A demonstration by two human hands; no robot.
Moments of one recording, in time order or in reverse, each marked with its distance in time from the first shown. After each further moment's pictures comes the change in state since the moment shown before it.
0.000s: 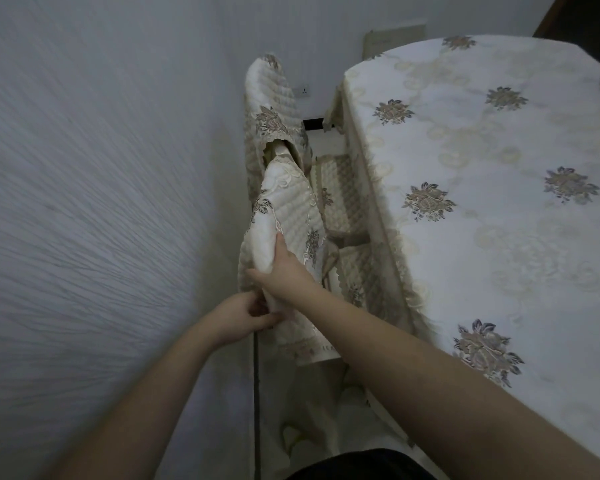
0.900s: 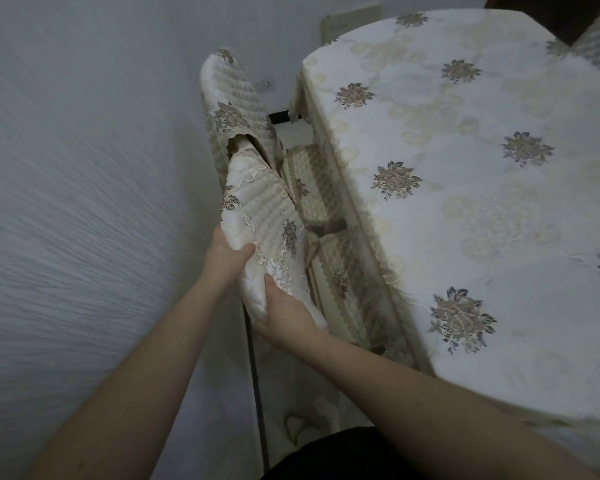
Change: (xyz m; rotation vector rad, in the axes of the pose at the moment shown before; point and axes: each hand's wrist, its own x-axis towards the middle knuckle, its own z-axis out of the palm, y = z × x) left_hand 0.068 0.044 -0.007 -0.204 0.553 -0.014; right_hand -0.070 0.054 0.021 -0.133 -0.017 -0.020
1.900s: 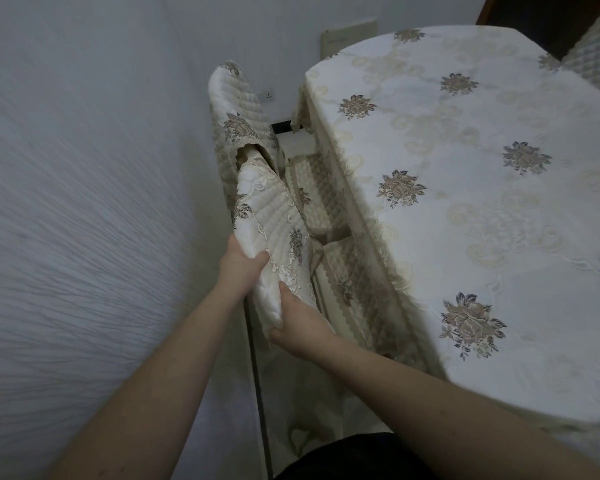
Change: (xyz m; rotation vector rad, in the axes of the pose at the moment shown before) left_hand 0.007 -0.007 0.000 0.072 -0.016 0.027; right_hand -0.002 -0.004 -0.001 -0.042 0.011 -0.009
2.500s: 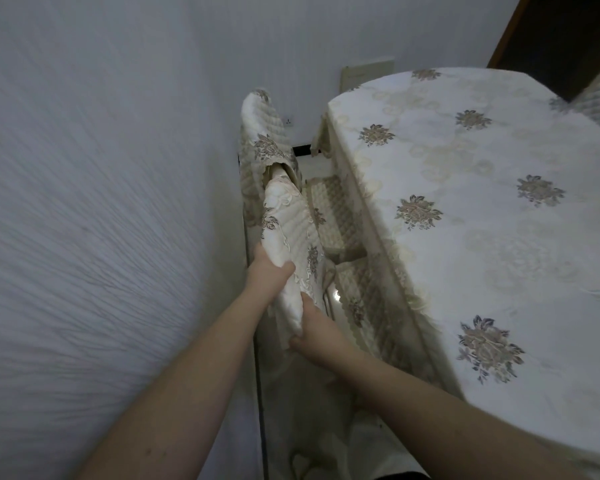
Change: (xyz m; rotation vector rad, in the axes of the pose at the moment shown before) left_hand 0.003 0.000 0.000 0.010 -0.031 -0.014; right_hand 0.005 -0.004 0.009 0.026 0.025 0.035
